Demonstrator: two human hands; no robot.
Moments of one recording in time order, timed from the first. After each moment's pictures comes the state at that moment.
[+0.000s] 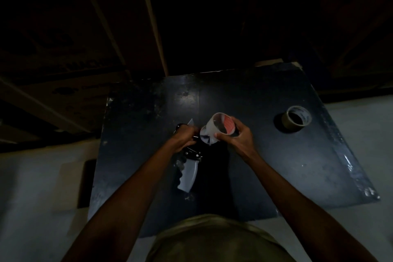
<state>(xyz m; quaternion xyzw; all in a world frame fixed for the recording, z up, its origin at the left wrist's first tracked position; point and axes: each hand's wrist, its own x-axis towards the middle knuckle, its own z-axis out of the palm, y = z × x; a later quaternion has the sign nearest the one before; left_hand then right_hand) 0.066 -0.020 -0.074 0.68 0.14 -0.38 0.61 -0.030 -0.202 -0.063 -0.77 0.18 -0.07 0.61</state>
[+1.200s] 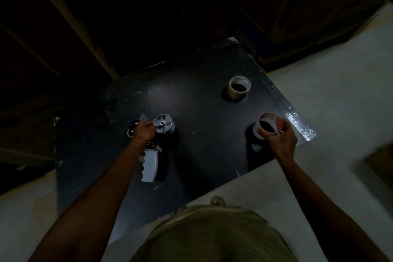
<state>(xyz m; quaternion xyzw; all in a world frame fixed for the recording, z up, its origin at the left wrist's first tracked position) 0.036 -0.044 -0.067 0.87 0.01 -0.23 0.43 -0.233 -0.370 -0.087 -0.72 0.50 -0.23 0.43</state>
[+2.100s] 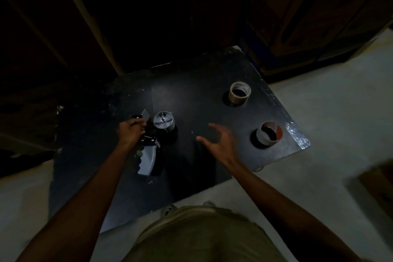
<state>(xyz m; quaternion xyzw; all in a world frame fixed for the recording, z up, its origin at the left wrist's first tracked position) 0.025 0.000 -0.062 0.80 0.10 -0.16 0.58 -0.161 -0.237 -0.079 -0.83 0.30 -0.11 0.46</state>
